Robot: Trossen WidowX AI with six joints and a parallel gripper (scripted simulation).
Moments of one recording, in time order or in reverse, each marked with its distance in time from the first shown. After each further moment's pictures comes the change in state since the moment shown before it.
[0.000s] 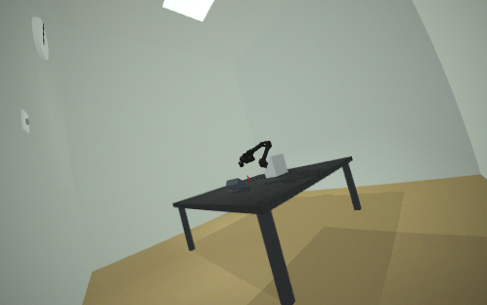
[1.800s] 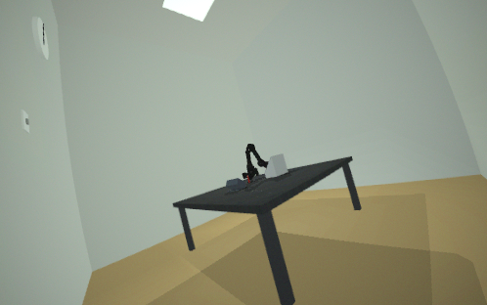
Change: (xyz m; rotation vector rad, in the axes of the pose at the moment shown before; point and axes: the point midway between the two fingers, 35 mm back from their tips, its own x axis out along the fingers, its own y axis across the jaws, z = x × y) arm 0.029 -0.033 -0.135 -0.187 -0.133 -0.105
